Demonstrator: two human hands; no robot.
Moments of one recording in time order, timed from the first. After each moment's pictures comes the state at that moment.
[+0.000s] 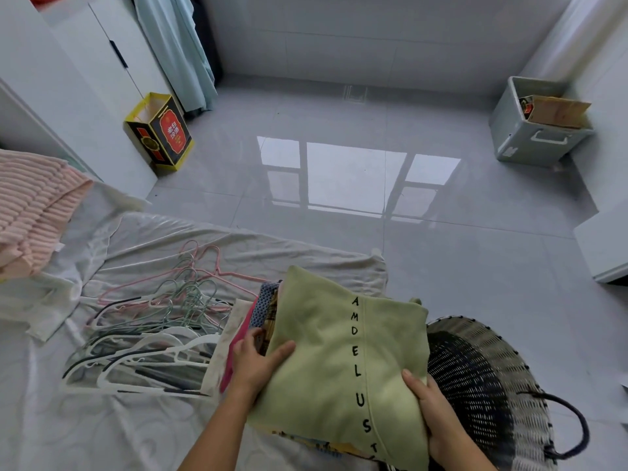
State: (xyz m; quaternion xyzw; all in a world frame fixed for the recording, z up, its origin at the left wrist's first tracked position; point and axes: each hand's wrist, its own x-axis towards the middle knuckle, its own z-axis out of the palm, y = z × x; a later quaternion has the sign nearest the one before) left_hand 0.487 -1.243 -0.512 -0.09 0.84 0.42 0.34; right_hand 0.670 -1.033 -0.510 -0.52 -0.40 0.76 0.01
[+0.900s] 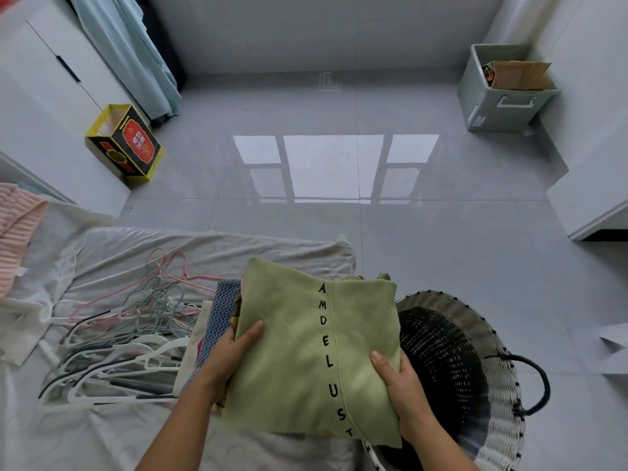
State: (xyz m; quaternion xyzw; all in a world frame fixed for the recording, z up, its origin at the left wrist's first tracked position) left_hand 0.506 -1.197 -0.481 -0.08 0.71 0.56 0.42; right_hand 0.702 -1.009 -0.511 -0.47 -0.42 0.77 0.07
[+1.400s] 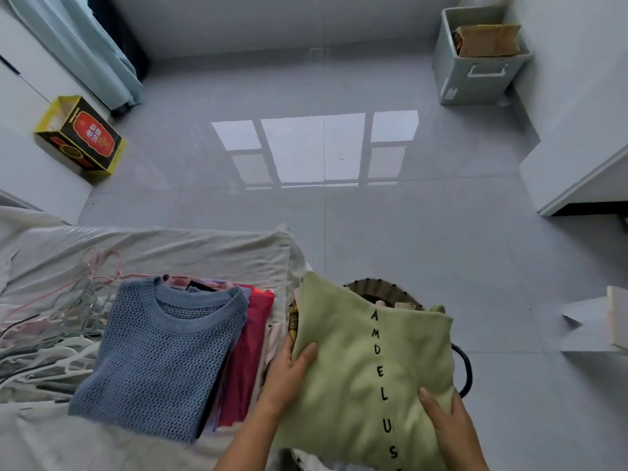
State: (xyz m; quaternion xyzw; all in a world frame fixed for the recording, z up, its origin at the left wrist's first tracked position) left_hand 0.678 -1.003 -0.531 0.07 0.79 0.48 0.39; right_hand 0.880 -0.853 -0.542 -0.56 -0.47 0.68 0.08
